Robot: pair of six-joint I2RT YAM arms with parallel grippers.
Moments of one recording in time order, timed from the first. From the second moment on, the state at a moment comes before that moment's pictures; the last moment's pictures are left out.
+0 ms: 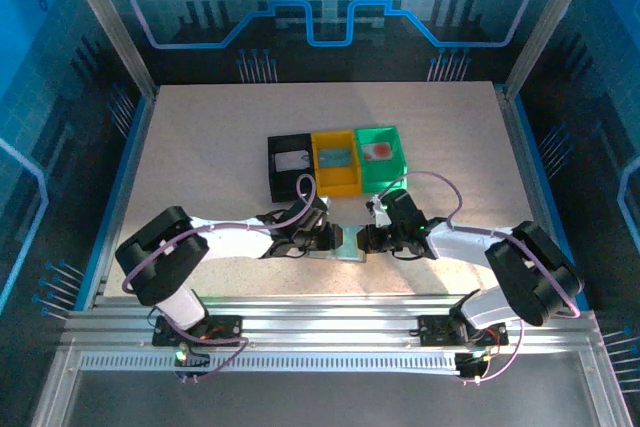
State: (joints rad) left arm -0.82 1.63 0.72 0.04 0.14 -0.84; right arm 0.58 1.43 0.50 -0.01 -0.40 0.54
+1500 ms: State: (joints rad) left arm -0.74 1.68 0.76 0.01 0.30 -0.79; right arm 0.58 1.44 0.50 -0.01 -0.40 0.54
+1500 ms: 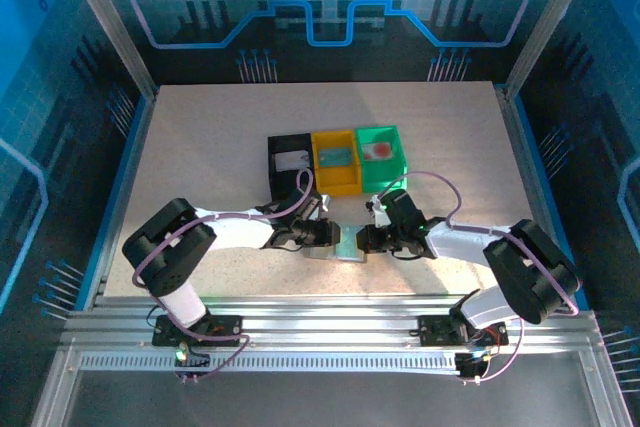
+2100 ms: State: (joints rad) left arm -0.74 1.60 0.76 -0.03 0.30 -0.79; right arm 0.58 1.45 0.51 0.00 -0.40 0.54
